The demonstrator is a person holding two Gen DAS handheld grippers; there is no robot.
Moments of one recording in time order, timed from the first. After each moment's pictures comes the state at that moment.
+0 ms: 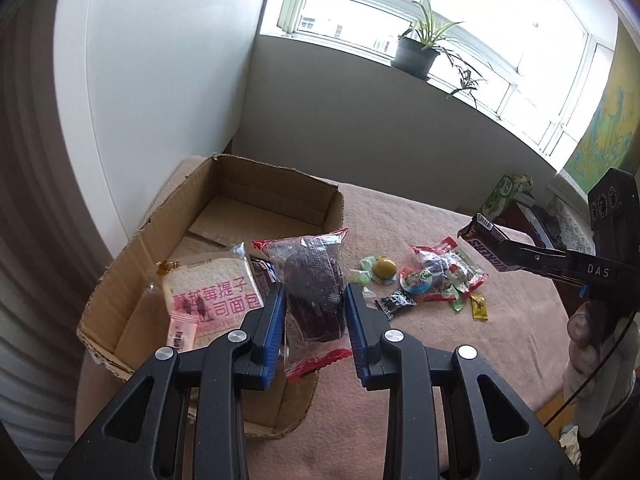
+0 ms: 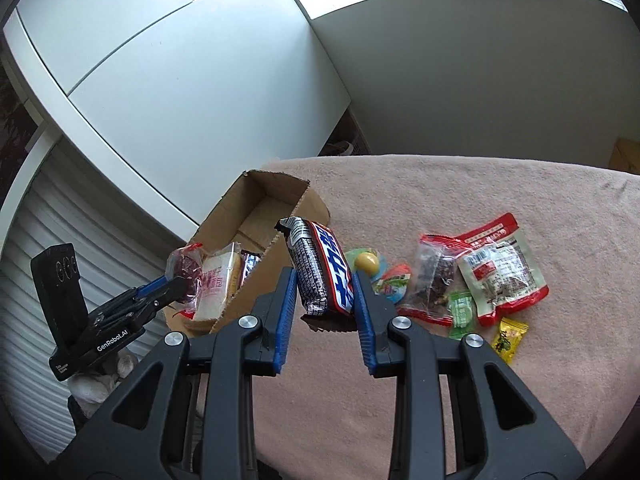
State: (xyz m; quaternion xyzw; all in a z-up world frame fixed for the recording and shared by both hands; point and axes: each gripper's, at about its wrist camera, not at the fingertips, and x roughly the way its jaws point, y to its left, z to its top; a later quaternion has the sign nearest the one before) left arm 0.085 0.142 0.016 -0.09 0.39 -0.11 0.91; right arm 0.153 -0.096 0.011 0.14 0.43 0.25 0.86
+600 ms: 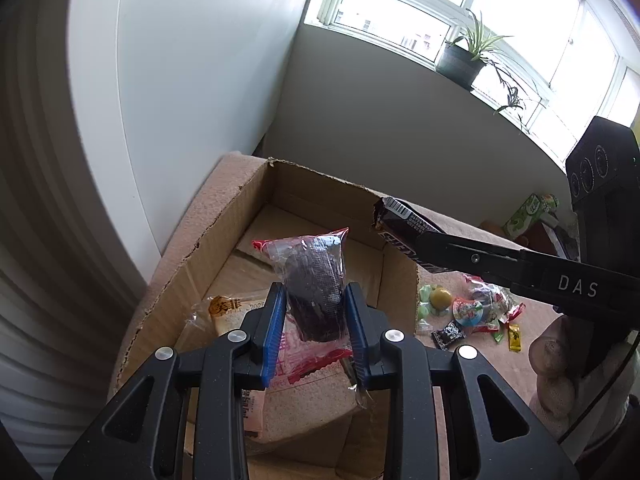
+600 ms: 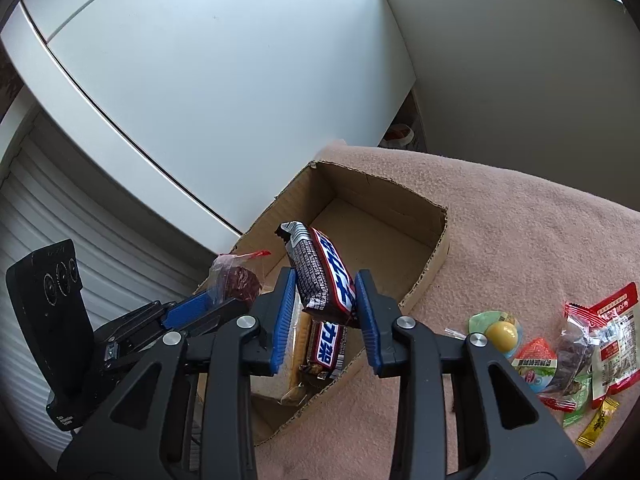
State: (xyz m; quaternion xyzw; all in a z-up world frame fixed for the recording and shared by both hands) left arm 0.125 0.184 0.004 -0.12 0.41 -0.07 0.90; right arm 0.214 0.035 0.000 0.11 0.46 0.30 0.83
